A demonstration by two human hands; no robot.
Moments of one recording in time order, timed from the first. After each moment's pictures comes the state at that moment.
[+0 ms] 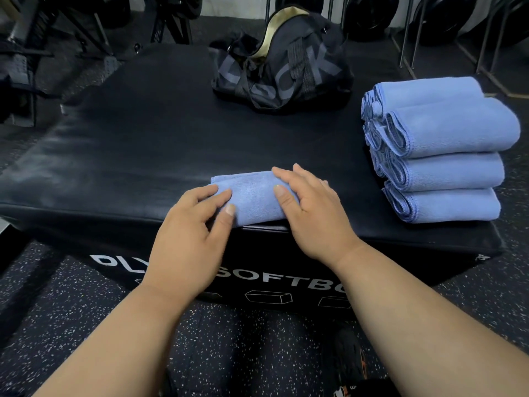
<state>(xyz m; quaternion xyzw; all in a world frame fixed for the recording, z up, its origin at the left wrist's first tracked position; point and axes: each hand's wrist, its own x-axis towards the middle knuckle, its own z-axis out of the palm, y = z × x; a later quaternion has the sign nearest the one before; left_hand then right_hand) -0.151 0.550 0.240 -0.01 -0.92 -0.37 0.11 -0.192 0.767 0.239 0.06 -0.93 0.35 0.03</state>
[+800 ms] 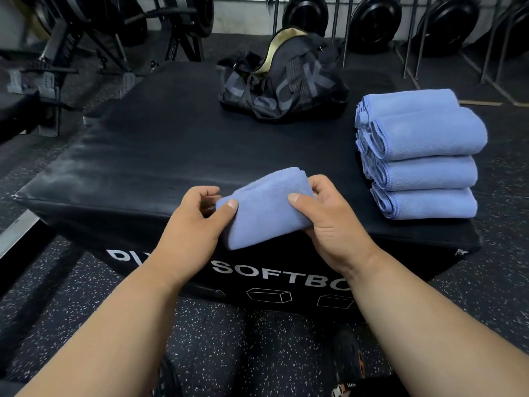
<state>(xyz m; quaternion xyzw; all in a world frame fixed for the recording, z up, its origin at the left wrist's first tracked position) -0.138 0.558 0.269 0.10 -0.82 -0.57 0.01 -0.156 0.788 0.262 0.01 -0.64 0.77 -0.06</state>
